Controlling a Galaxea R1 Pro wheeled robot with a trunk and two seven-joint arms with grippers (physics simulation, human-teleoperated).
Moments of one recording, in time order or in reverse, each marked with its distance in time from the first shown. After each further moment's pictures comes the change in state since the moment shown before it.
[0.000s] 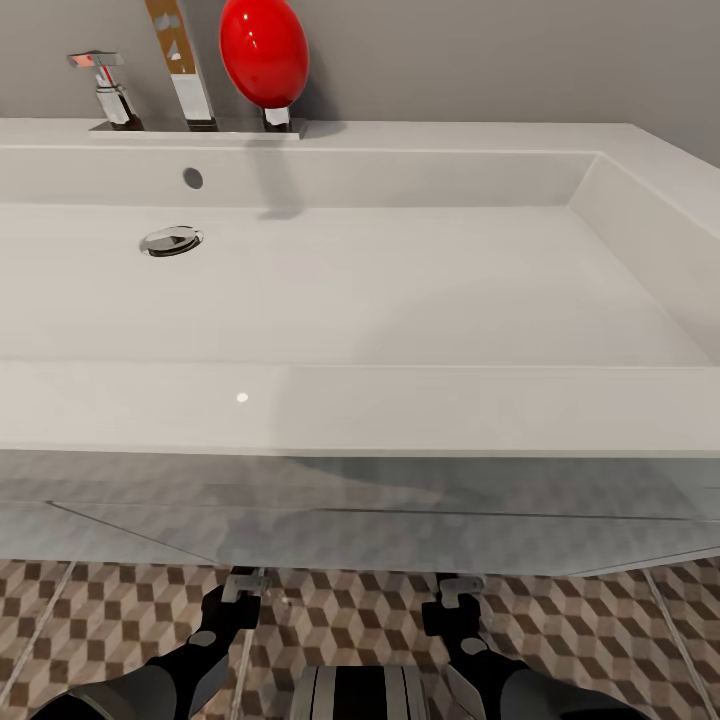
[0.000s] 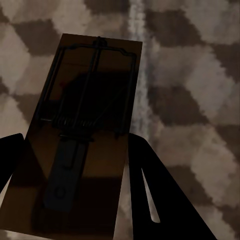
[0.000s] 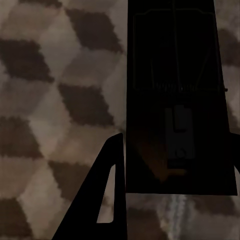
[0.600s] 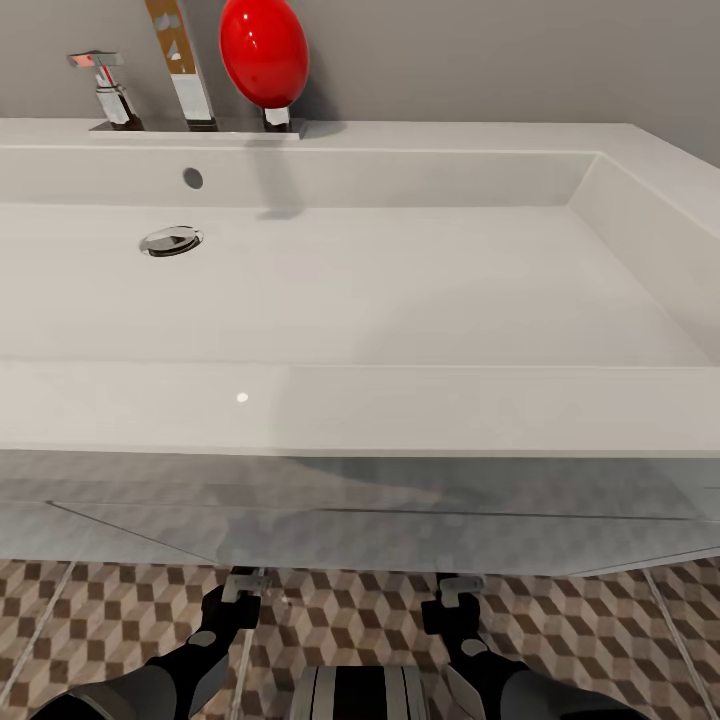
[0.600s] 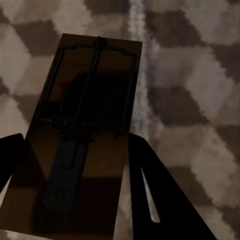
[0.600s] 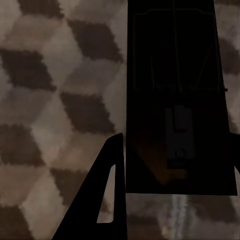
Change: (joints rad) left arm 0.000 0.000 0.000 0.001 0.000 -0.003 0.001; right arm 0.002 0.001 0.000 0.000 -0.001 -0.031 0.000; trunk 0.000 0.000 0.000
